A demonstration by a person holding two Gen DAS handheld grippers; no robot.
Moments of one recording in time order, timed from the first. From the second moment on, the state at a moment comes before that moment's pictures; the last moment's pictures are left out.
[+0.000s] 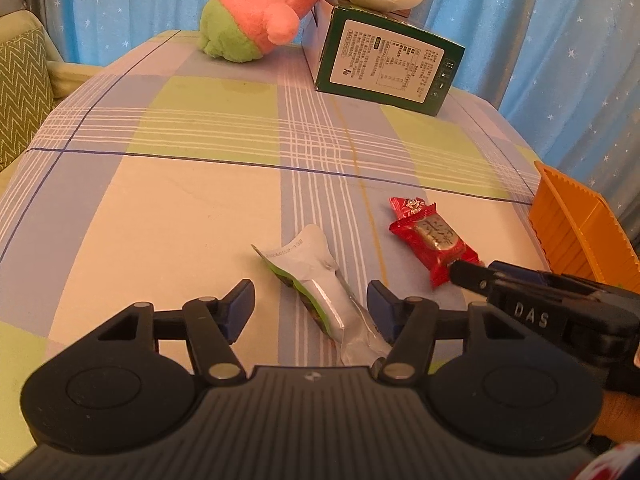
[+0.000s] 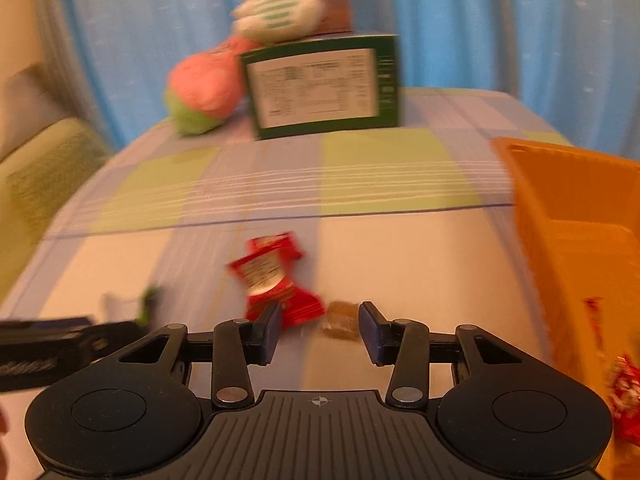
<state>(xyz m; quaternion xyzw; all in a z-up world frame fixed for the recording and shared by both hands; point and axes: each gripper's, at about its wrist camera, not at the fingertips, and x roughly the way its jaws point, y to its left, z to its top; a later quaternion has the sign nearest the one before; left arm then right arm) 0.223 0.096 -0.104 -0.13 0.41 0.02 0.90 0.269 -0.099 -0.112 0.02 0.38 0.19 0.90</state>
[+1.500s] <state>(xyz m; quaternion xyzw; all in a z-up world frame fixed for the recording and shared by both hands) 0.227 0.063 -0.117 -0.04 0.41 0.02 0.91 0.239 -0.109 -0.114 -0.01 0.39 0.20 0.90</state>
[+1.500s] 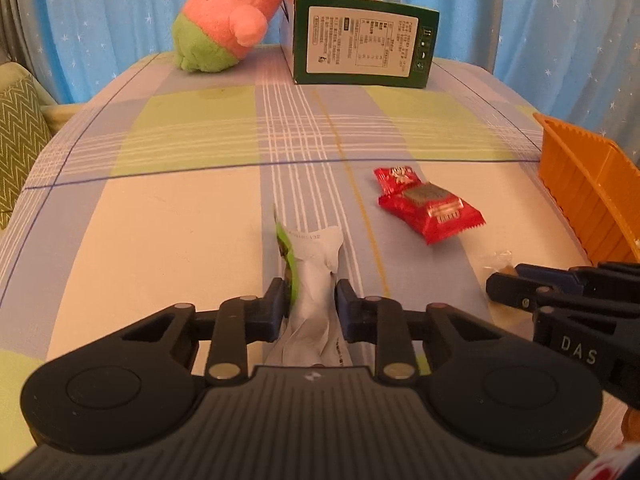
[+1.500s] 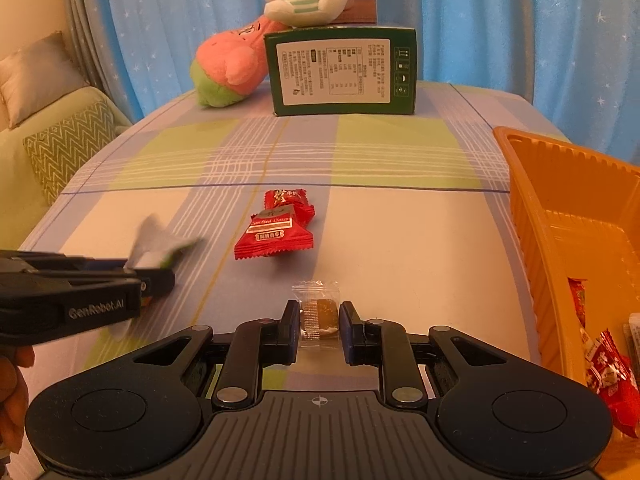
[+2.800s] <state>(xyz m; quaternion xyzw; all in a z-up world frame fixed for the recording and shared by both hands) 0.068 -0.006 0.006 -0.07 0.37 -0.03 0.93 0.089 -0.191 0.010 0.03 0.34 0.14 0.93</state>
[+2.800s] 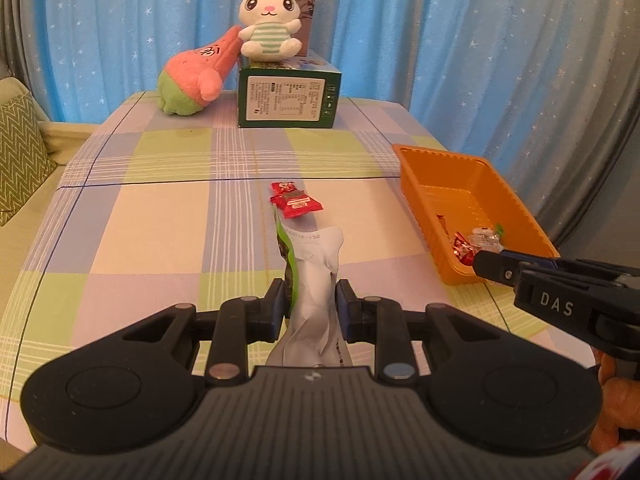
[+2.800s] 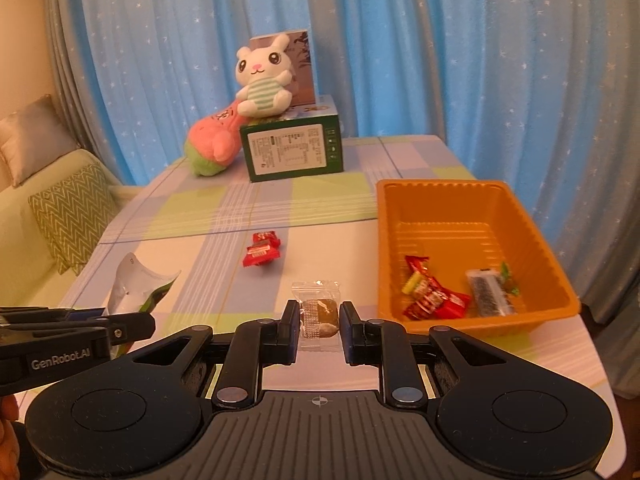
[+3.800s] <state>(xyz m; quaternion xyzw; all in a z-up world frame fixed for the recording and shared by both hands) 0.094 -0.101 0.021 -0.03 0.37 -0.12 0.92 0.086 -0.288 0.017 0.07 0.34 0.06 0.94</state>
